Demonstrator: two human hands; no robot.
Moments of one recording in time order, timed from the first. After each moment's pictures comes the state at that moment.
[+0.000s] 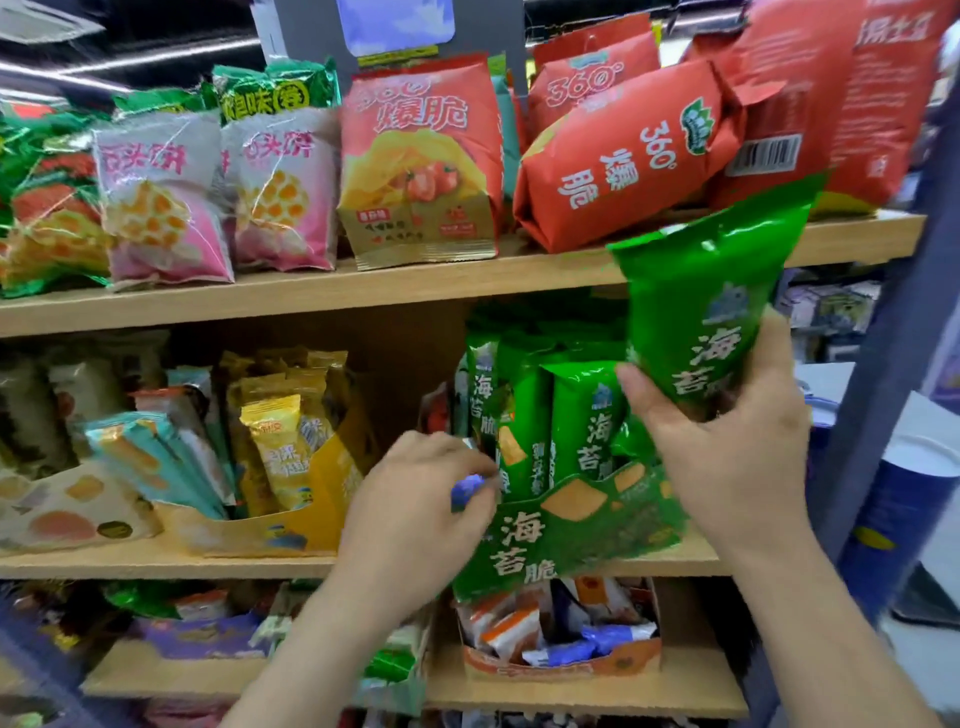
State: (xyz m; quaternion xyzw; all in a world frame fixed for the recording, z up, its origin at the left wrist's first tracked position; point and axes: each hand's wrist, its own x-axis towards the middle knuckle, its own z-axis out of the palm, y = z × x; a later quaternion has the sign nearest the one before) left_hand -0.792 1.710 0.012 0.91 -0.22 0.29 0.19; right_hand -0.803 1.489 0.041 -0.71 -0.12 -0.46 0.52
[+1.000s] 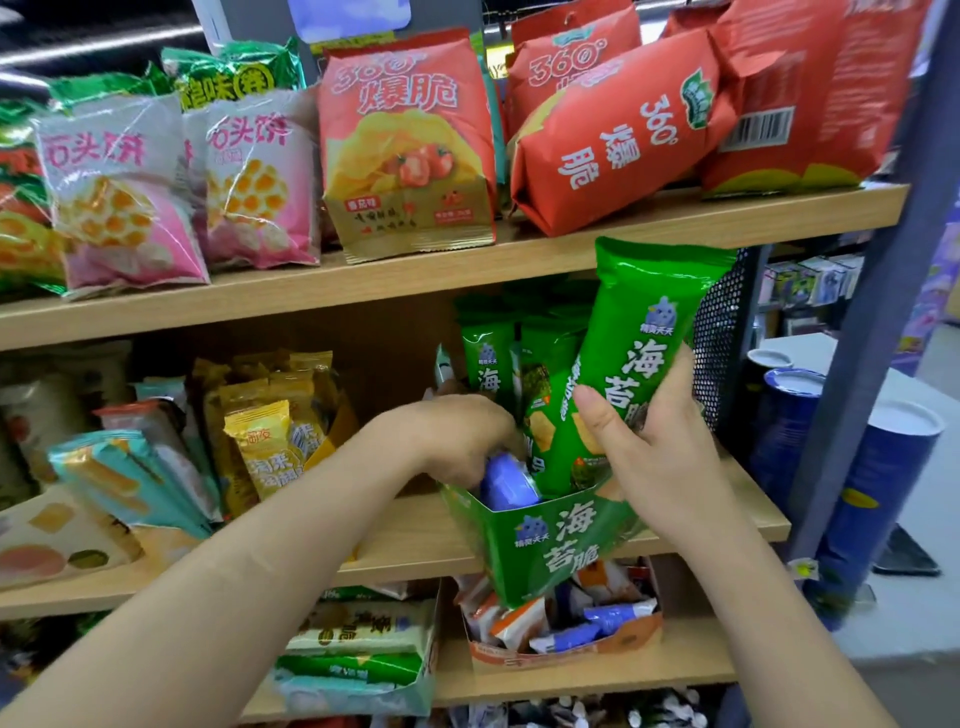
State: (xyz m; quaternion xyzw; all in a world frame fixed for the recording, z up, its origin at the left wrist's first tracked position) left_hand -0.696 1.688 0.053 0.89 -0.42 -0.06 -0.14; right_hand -0.797 1.519 0.017 -0.81 0.00 -0.28 0.51
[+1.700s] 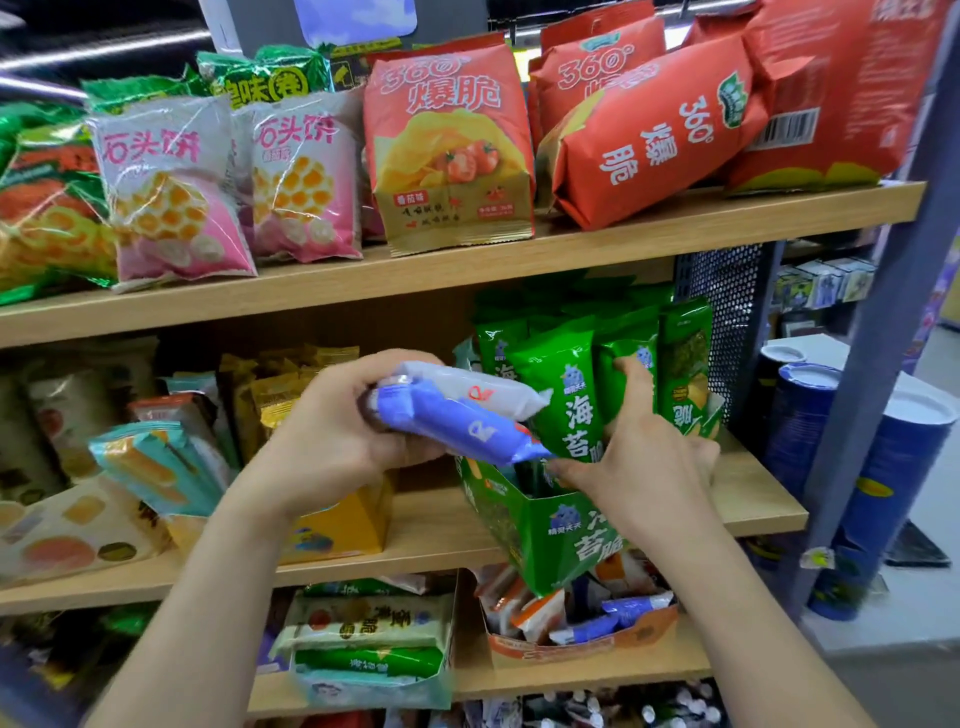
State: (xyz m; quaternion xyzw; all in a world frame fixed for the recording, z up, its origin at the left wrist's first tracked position) left_hand -0.765 1.792 0.071 0.79 -0.37 0.10 0.48; right_hand -0.797 1.556 0.013 -0.93 0.11 -0.22 0.28
